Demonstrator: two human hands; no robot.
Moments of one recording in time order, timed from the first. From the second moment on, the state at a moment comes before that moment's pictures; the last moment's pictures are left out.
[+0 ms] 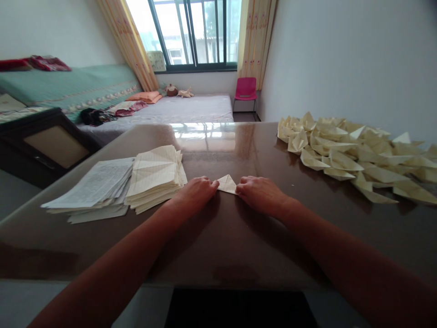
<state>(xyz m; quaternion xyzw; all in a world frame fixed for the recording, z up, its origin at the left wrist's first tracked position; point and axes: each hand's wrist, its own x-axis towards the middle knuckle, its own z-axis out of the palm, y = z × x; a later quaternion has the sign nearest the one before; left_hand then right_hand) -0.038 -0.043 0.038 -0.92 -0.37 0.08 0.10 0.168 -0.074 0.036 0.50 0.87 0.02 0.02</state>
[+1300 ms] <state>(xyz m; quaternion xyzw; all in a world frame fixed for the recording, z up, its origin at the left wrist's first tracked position) -0.038 -0.042 0.034 -0.92 -0.35 0.07 0.16 0.140 -0.086 0.025 0.52 0.85 0.09 -0.02</state>
